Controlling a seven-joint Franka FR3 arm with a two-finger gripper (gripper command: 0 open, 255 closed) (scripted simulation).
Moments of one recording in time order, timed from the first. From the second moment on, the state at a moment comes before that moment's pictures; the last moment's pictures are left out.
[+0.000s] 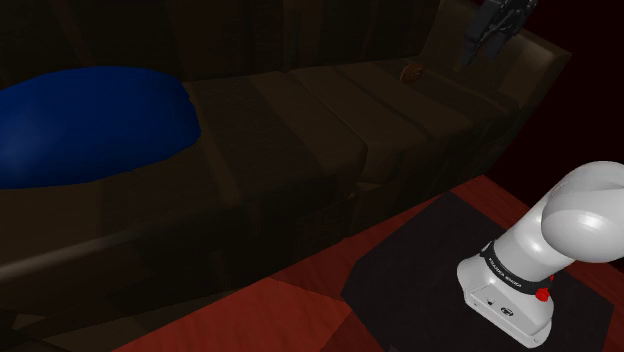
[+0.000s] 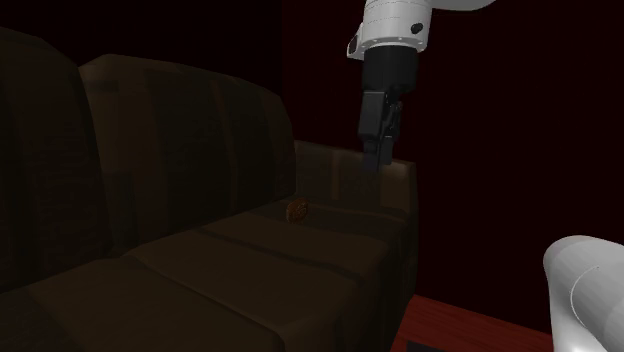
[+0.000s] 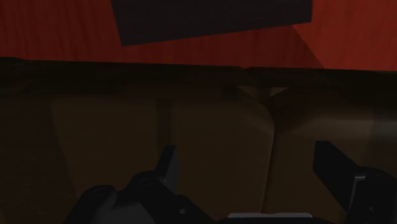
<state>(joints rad) 0.02 -0.83 0.02 -2.26 0.00 1.52 0.10</state>
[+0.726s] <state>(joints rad) -0.04 -0.57 -0.10 -2.17 -0.05 1.67 0.05</state>
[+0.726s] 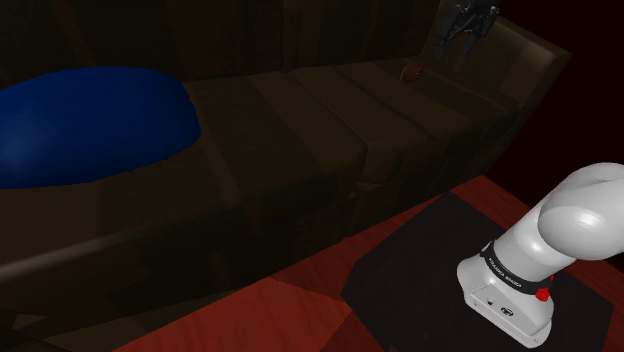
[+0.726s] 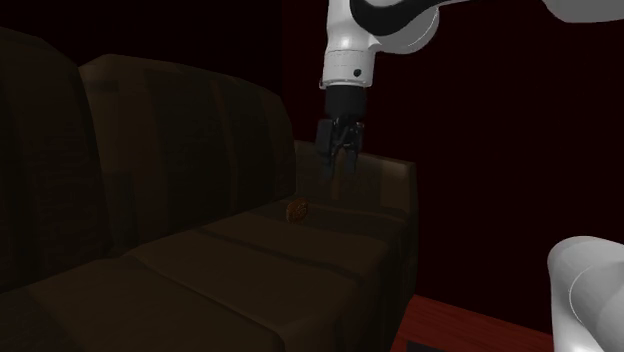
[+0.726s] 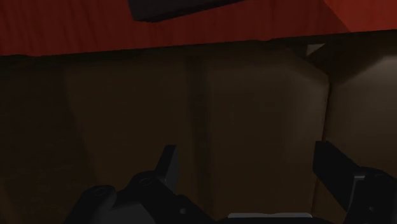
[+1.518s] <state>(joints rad) -0.10 -0.18 -0.25 -1.91 -0.02 1.78 -0.04</state>
